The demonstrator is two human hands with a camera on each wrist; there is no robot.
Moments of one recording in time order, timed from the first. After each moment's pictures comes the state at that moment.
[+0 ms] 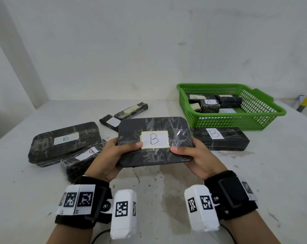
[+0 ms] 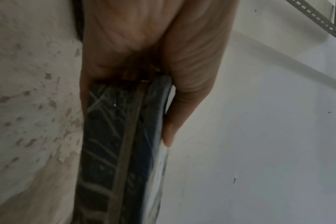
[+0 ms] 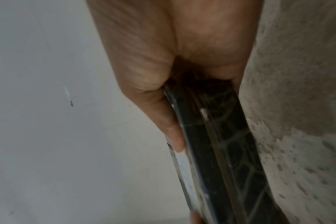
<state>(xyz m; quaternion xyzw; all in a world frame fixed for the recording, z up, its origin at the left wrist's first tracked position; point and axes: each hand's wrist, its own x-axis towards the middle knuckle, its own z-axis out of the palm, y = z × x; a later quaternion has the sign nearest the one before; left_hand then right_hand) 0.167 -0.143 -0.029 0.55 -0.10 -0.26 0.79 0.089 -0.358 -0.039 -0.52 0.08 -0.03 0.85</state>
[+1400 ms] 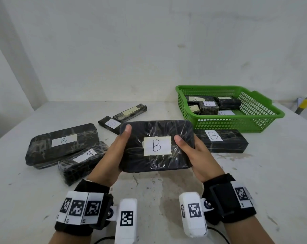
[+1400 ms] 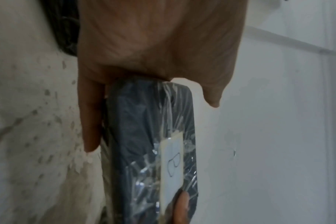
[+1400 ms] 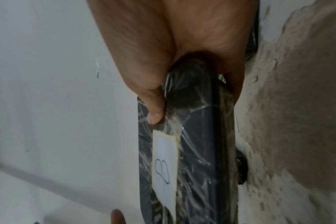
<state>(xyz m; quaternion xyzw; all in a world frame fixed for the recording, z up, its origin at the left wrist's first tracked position) 0.151 -0.152 -0.019 0.62 -0.12 -0.22 0.74 0.086 -0.354 -0.039 -0.65 0.10 -0.13 0.74</state>
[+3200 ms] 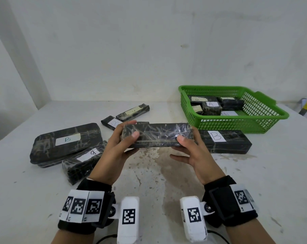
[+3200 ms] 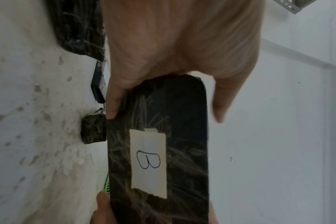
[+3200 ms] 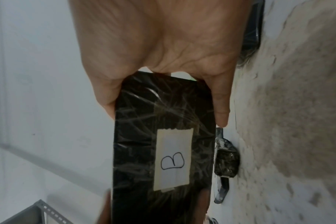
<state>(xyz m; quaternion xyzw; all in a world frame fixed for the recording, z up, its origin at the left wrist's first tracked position) 0.158 -0.144 -0.023 0.57 -0.20 -0.14 0.78 0.084 -0.345 -0.037 -0.63 0.06 -0.14 0.76</state>
